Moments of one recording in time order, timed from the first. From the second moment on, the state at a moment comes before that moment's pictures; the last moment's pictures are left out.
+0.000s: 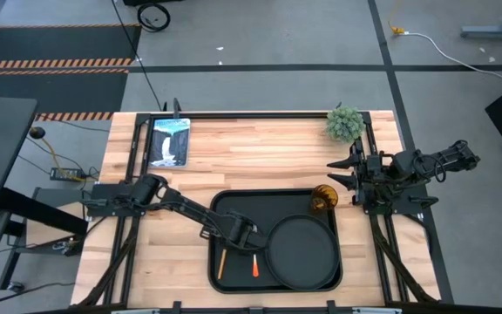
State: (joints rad) left arm -0.37 2.21 1.71 -1.14 0.05 -1.57; right arm 0.31 0.28 0.38 -0.03 0.40 -0.06
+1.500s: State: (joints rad) left arm -0.40 2.17 1.69 -1.12 0.23 -1.22; right arm 0.31 0.28 0.38 -0.03 0.39 -0.06
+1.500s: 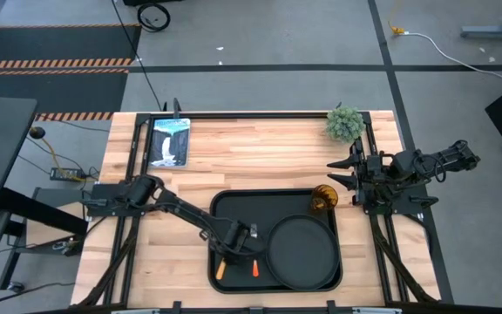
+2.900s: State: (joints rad) left arm -0.41 2.22 1.71 -0.96 0.19 -1.25; right arm 0.31 0.28 0.38 -0.01 0.37 -0.06
